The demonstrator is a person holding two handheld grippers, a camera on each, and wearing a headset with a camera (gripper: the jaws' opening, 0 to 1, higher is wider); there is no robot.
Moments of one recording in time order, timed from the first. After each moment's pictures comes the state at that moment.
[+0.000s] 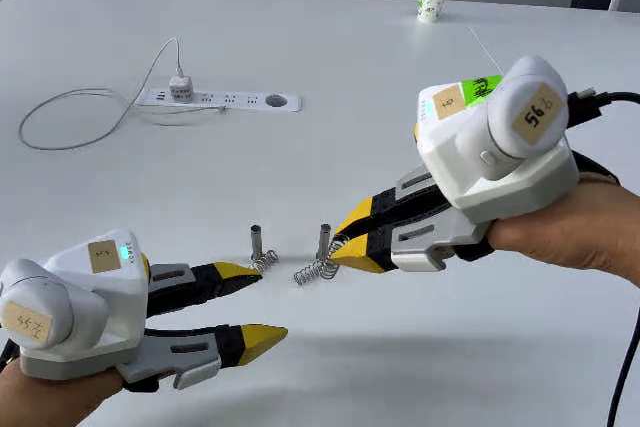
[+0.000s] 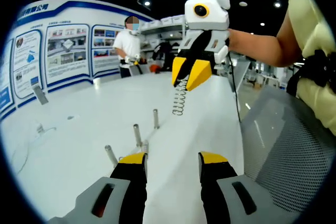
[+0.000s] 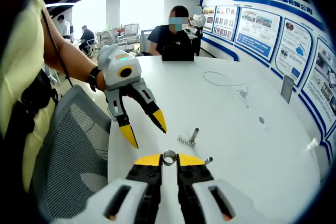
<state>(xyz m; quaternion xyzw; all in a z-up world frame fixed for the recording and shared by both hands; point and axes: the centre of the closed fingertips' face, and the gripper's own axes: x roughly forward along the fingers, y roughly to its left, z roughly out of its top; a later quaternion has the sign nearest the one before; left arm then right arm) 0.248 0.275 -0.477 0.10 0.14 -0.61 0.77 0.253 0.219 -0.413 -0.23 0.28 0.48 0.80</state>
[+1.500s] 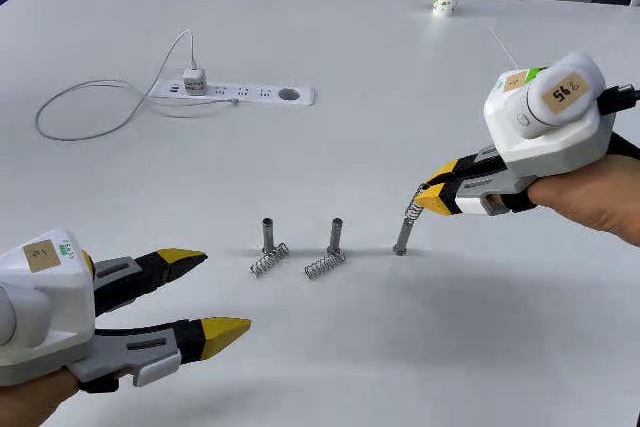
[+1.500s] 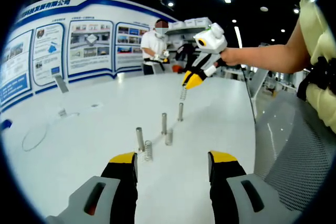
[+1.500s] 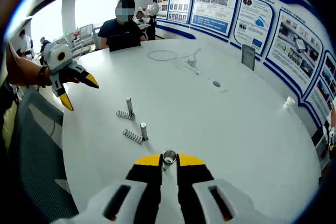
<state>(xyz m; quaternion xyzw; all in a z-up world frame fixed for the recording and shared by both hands) 0.266 0.318 -0.479 0.07 0.16 -0.54 0.82 0.325 0.118 -0.457 -0.20 0.33 0.33 0.86</state>
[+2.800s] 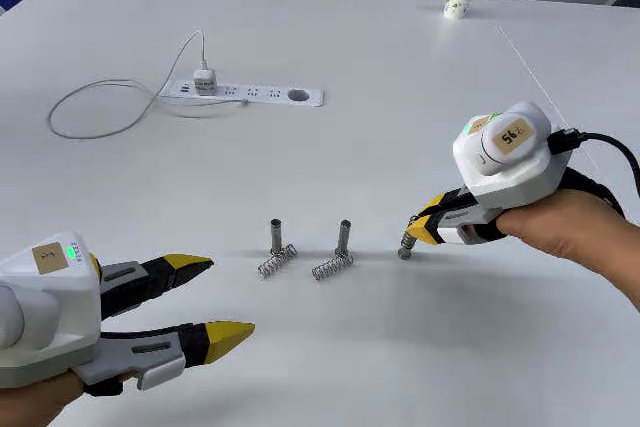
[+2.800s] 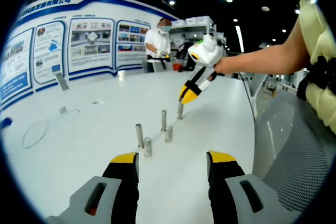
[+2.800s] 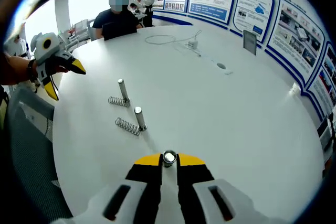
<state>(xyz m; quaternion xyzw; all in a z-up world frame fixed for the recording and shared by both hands) 0.264 0.321 -0.483 0.07 0.17 -0.54 0.82 0.331 0.123 -0.510 -0.19 0.38 0.32 0.85</state>
